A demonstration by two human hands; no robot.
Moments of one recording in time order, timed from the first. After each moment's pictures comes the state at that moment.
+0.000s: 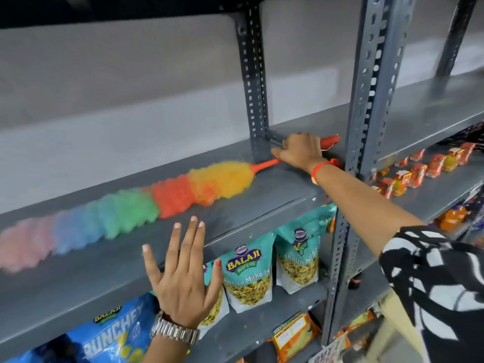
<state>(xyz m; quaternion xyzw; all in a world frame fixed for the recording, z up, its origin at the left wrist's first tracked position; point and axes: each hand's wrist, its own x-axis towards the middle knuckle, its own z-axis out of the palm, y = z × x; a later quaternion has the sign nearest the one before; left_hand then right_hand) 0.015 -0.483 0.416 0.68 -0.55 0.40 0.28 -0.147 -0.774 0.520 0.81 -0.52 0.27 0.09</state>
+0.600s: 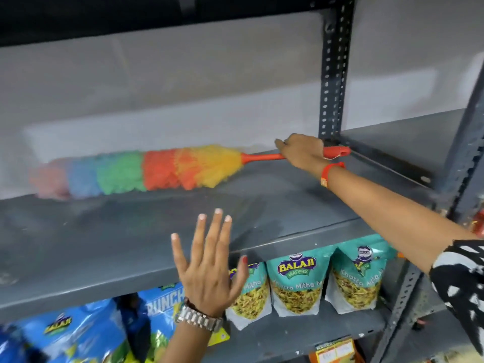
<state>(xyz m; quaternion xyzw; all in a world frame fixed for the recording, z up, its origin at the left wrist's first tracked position) 0.052 -0.451 0.427 0.70 -0.48 0.46 0.26 -0.014 -0.722 0.551 0.87 -0.44 0.24 -0.03</state>
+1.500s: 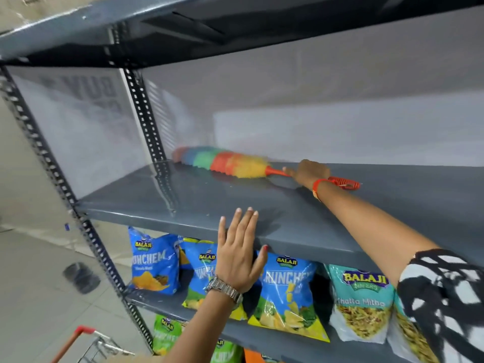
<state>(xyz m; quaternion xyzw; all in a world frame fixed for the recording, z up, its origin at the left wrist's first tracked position) 0.169 -0.304 0.420 0.80 -0.42 0.35 0.23 0.203 -0.539 0.535 0.94 -0.29 0.16 -0.12</state>
